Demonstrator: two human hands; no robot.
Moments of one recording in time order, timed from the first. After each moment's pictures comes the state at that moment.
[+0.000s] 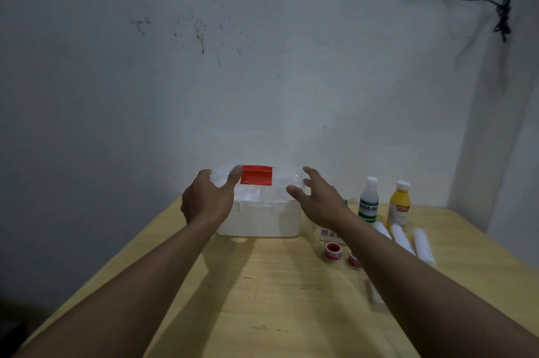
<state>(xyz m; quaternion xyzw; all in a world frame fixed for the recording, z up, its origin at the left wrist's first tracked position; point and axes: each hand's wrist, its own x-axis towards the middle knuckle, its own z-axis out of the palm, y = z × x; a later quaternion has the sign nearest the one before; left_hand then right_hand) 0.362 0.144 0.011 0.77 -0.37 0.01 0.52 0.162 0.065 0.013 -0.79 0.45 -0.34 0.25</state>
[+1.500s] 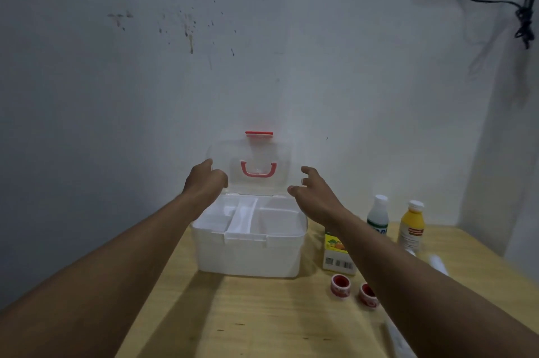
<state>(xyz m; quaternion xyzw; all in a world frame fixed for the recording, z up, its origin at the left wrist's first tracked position) 0.404 0.067 0.049 0.71 -0.43 -0.18 0.52 0.189 0.020 0.040 -0.73 0.44 -0.37 0.36</state>
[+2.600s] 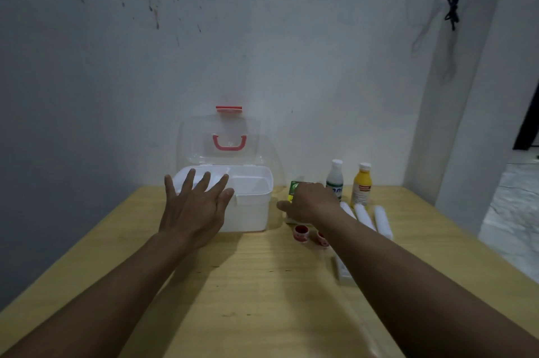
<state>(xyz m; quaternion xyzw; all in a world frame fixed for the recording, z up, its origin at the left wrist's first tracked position) 0.349 0.145 -0.029 0.73 -0.64 0.17 0.18 0.136 0.057 -0.006 -0.77 0.63 -0.08 -0.01</state>
